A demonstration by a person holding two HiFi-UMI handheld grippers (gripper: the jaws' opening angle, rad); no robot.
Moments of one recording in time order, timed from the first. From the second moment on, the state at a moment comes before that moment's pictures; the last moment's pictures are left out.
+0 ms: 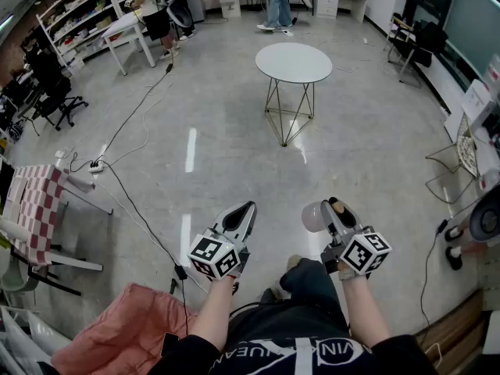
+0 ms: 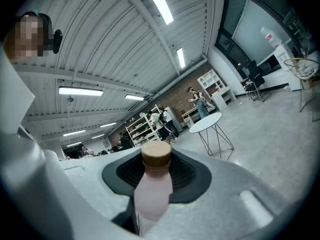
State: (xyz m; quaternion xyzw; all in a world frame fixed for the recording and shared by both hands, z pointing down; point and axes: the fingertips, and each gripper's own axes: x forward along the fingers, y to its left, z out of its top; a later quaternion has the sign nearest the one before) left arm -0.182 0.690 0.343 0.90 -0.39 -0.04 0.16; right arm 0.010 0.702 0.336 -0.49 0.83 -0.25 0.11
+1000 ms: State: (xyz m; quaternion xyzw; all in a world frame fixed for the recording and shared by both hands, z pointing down) left arm -0.178 0.624 0.359 0.90 -0.39 -0.03 0.17; right arm 0.016 0.643 0.351 -0.49 0.83 -0.26 0.12
